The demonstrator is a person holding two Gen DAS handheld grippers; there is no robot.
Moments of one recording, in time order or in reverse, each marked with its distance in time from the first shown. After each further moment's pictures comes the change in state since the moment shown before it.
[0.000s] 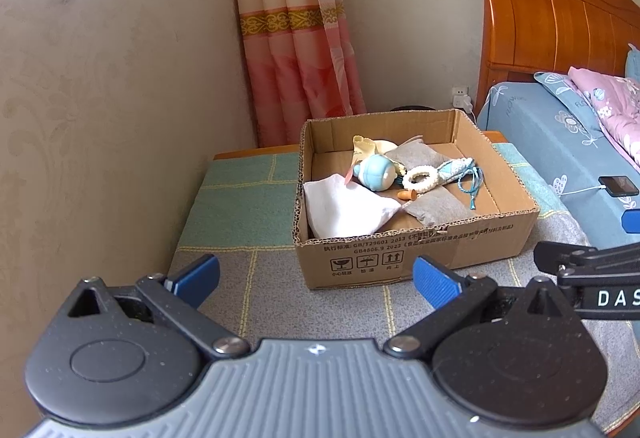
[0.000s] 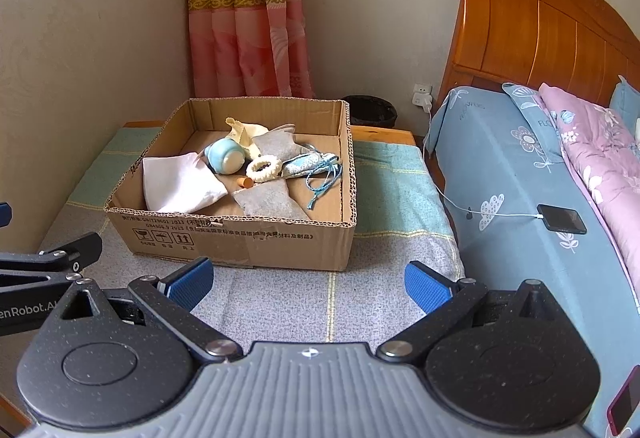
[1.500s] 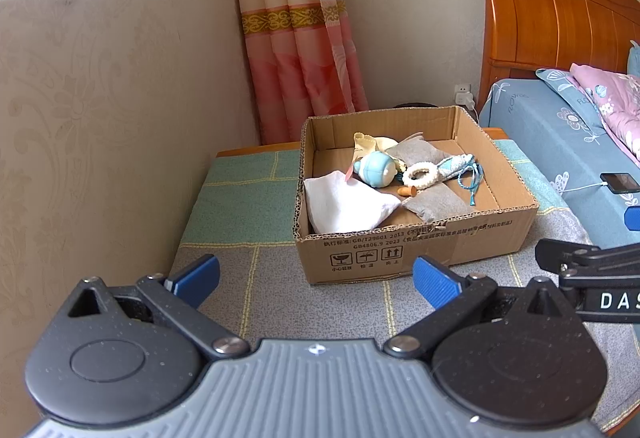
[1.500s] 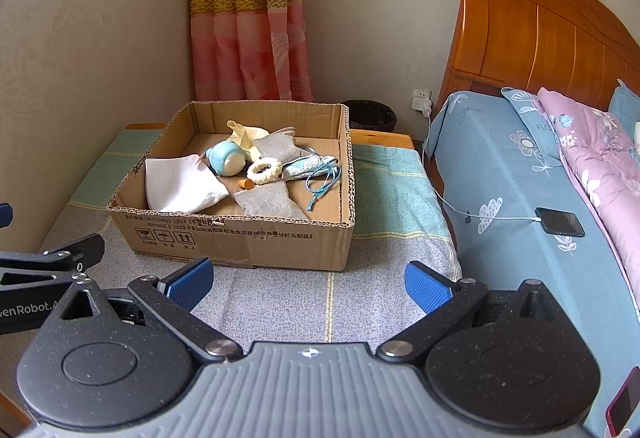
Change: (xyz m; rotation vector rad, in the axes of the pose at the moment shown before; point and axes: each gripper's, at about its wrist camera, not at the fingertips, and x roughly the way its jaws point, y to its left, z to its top) left arm -0.004 -0.002 -0.002 0.001 0.007 0.009; right arm -0.006 0.001 -0.002 -0.005 -0.010 0.003
